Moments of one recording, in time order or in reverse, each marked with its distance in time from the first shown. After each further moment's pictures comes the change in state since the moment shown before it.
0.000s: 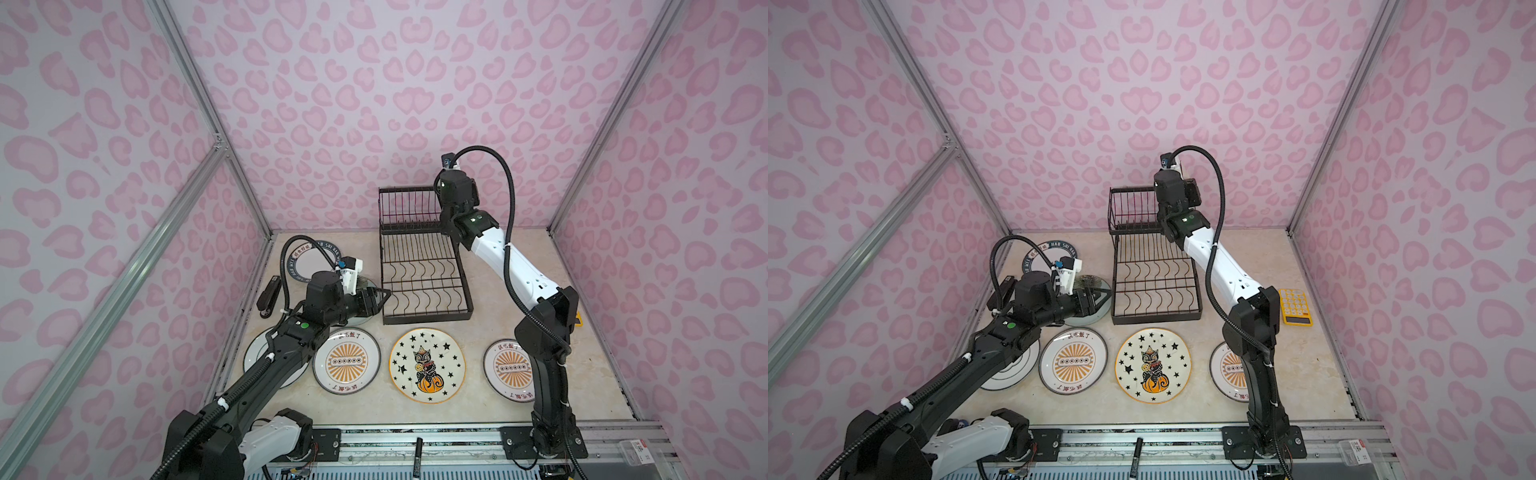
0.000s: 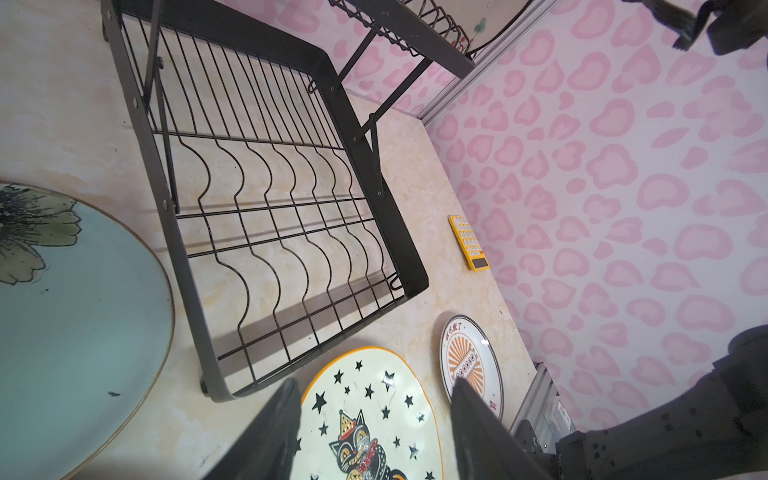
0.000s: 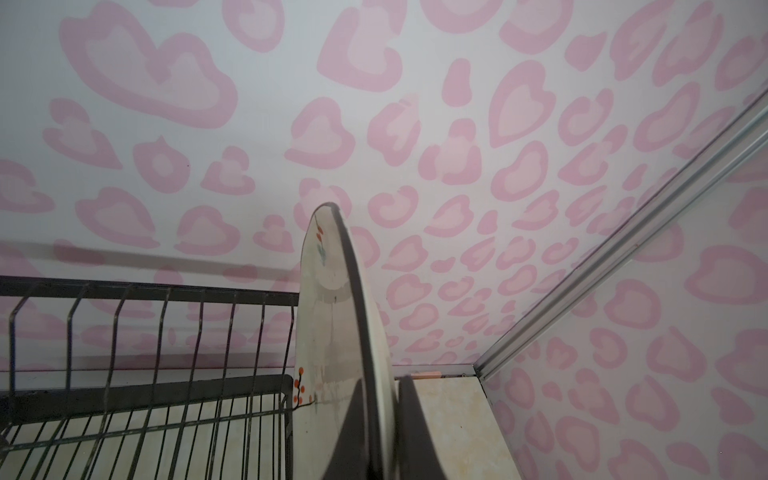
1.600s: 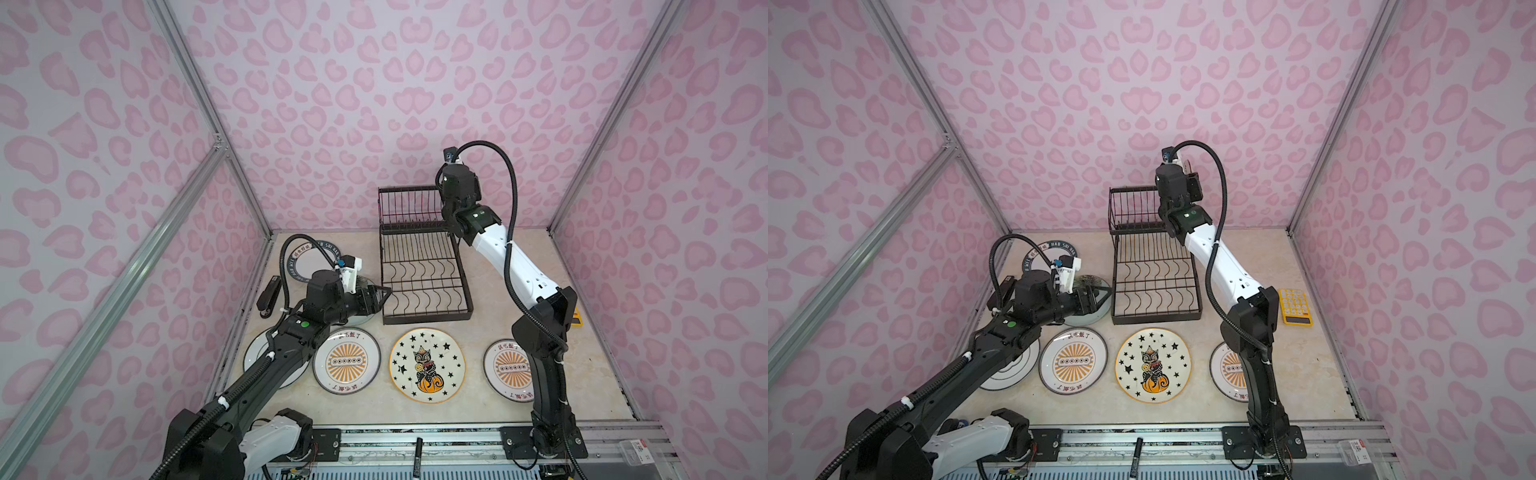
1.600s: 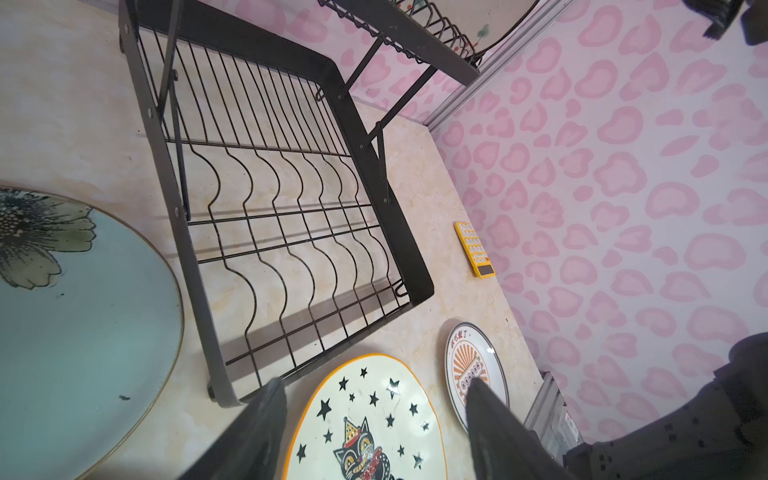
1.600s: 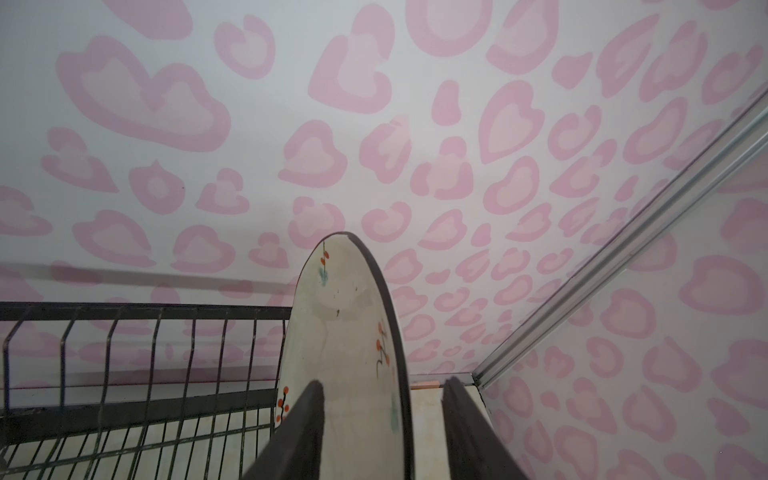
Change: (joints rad) left arm 0.000 0.003 0.009 -0.001 -0.028 -0.004; right arm -0.009 0.019 0.090 -0.042 -0.011 -0.011
